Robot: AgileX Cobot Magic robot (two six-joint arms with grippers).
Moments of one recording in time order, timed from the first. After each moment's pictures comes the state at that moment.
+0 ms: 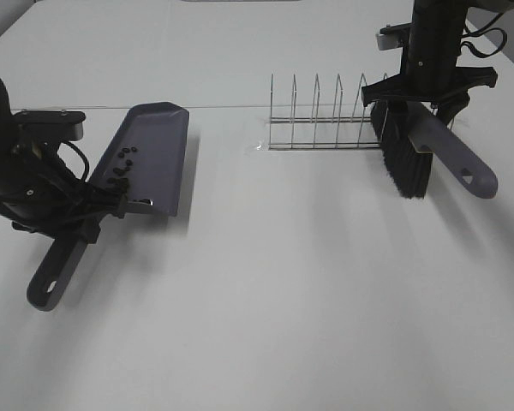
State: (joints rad) left arm -0.28 1.84 -0.97 -0.03 0.44 -0.21; right arm 0.21 2.38 -2.10 -0.20 1.19 0.26
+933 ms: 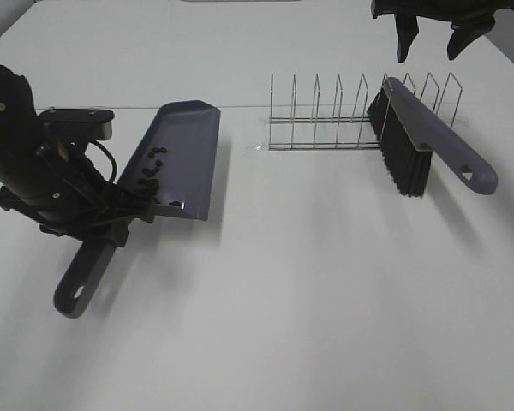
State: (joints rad) left arm -0.41 1.82 -0.97 -0.05 0.45 -0.26; right arm 0.21 2.20 -2.18 -0.11 1.22 0.25
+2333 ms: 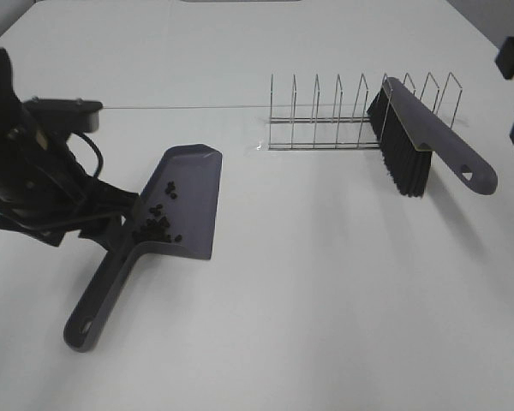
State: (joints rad) left arm -0.43 1.67 -0.96 -0.01 0.66 -0.31; right arm 0.21 1.35 -1.19 0.00 1.22 0.19
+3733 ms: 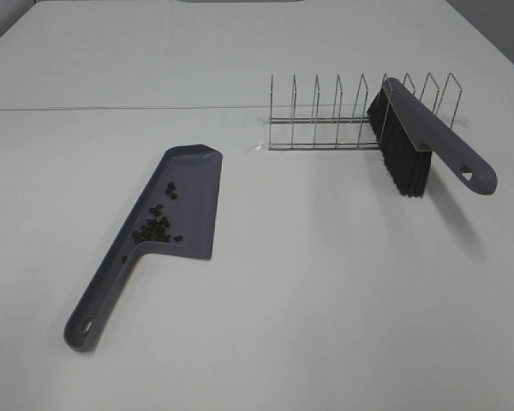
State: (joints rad) left arm -0.43 0.20 -0.51 -0.04 1.07 0.02; right arm 0.21 0.16 -0.50 -0.01 1.07 0.01
